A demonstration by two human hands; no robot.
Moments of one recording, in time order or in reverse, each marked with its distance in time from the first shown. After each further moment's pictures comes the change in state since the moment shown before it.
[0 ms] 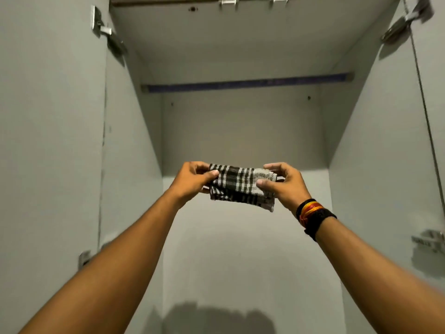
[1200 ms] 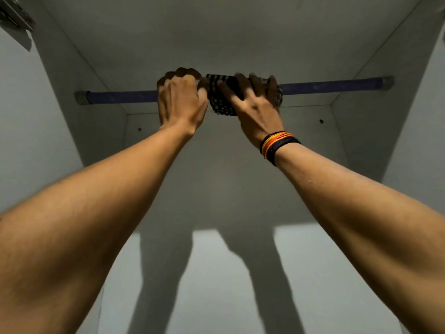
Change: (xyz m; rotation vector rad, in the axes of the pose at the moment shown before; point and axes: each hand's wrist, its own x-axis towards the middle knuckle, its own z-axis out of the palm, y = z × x) left_hand 0.280 0.080 0.024 0.843 0.848 0.699; right_hand 0.310 -0.050 0.049 -1.313 0.481 -0.937
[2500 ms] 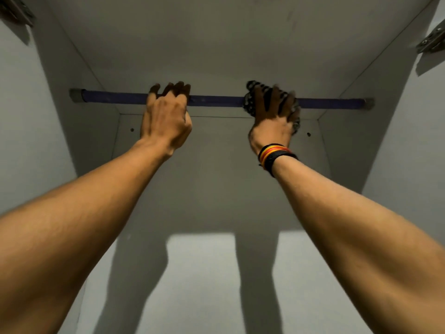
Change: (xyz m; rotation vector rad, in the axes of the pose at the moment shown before) left_hand -0.022 -0.026 -0.014 0.145 -0.137 0.161; right_hand -0.012 0.020 0.009 0.128 -0.080 0.461
